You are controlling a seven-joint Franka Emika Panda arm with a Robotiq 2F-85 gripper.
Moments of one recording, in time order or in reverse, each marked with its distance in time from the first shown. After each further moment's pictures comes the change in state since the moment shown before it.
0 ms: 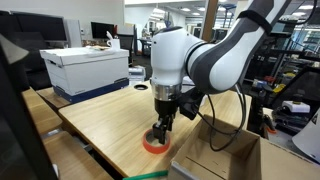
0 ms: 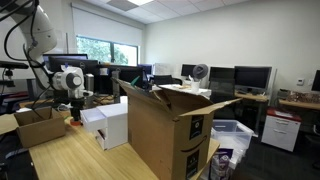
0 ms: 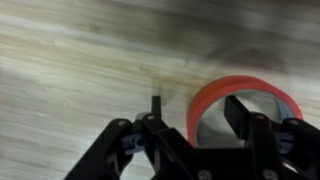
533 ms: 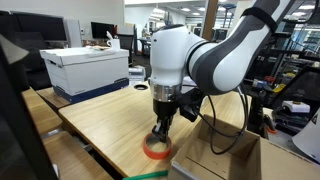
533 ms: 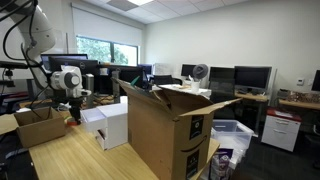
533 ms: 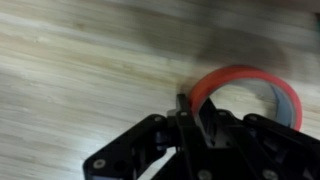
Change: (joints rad) arm 0.011 -0.005 0.013 0.001 0.000 0.015 0.001
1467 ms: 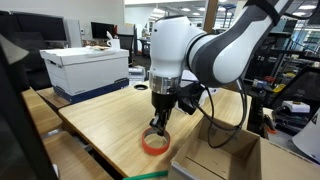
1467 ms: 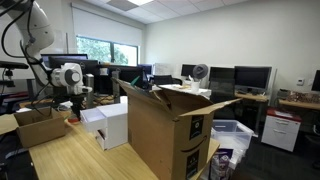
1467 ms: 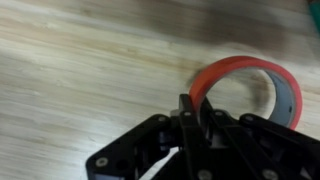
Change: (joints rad) arm 0.000 -0.037 -0.007 0.000 0.000 -0.004 0.000
